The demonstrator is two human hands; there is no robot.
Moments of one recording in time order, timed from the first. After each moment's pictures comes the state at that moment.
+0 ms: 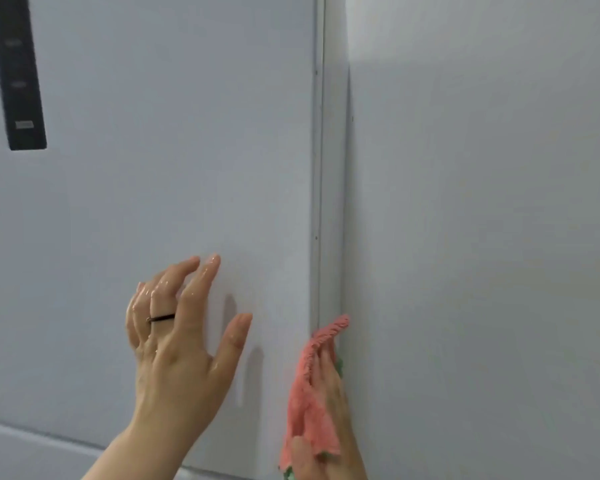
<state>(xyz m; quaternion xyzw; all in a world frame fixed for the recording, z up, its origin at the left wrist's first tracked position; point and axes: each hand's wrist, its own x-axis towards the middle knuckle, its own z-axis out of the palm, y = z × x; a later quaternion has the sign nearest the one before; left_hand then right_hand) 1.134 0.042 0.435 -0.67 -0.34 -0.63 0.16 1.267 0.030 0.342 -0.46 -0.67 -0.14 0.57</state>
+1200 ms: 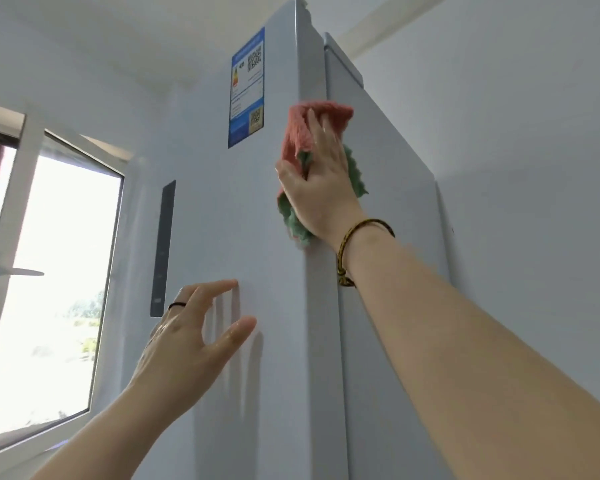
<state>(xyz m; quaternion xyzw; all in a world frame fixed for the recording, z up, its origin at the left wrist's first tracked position) 1.133 0.026 0.585 -0.65 -0.49 -0.56 0.14 1.286 0.054 0.721 -0.20 -0.75 -0.10 0.62</state>
